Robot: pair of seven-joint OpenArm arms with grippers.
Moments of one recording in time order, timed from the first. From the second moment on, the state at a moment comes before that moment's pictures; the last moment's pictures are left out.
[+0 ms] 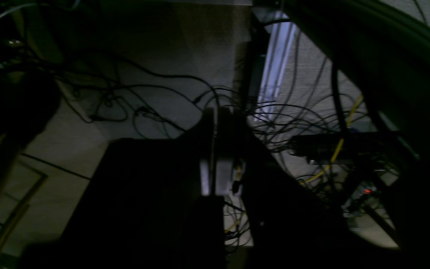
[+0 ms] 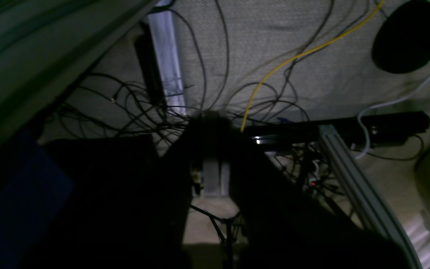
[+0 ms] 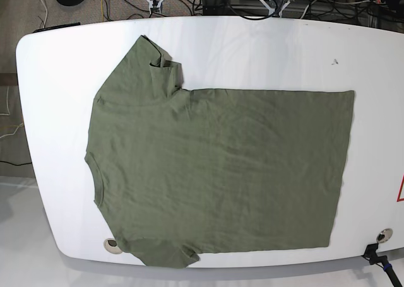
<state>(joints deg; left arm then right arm) -0.1 -2.2 -0.9 0.4 -1.7 -2.4 2.0 -1.2 -0.1 0.1 -1.3 2.2 0.6 -1.5</state>
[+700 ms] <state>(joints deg) 0.0 -2.3 -0.8 0.8 -1.9 -2.3 1.1 -1.2 0.3 0.4 -1.1 2.2 1.0 -1.0</state>
